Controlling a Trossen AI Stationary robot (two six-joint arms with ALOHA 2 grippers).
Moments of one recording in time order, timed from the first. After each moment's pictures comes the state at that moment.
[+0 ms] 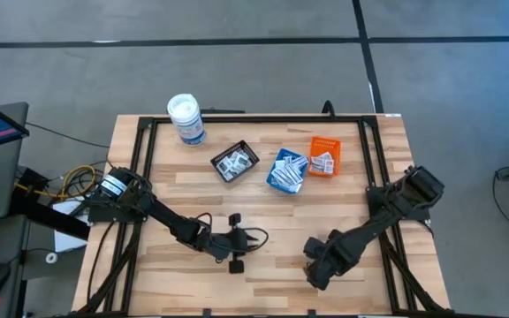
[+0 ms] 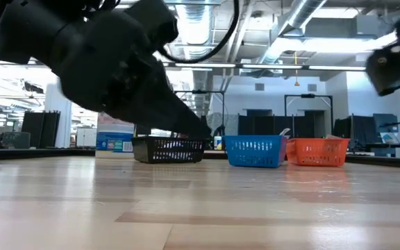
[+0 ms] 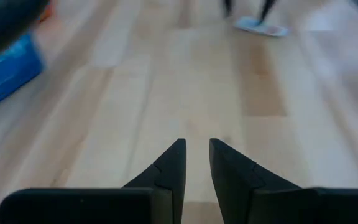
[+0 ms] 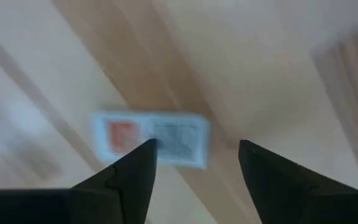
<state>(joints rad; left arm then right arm) -0.51 1.76 0.83 0.52 -0.52 -0.20 0.69 1.79 1.05 -0.77 -0.02 1.26</state>
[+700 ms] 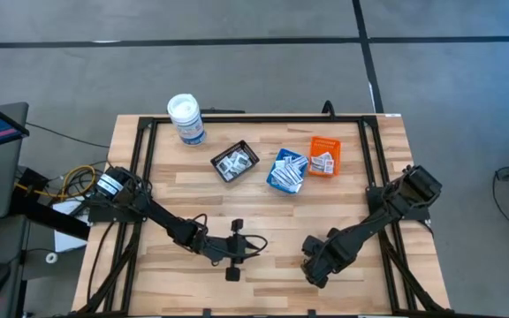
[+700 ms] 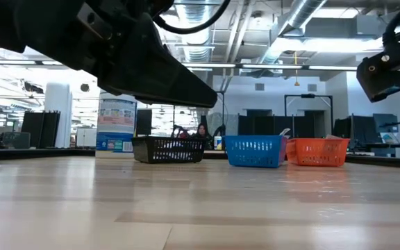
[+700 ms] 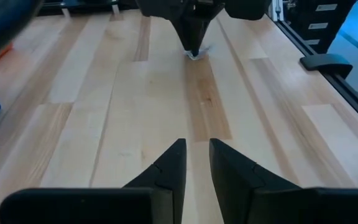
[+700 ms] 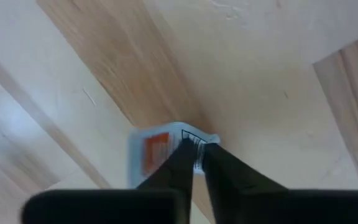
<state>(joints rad) -0.54 1.73 0.84 0.60 -0.41 -0.12 0.68 1.82 1.06 -0.75 -0.05 1.23</state>
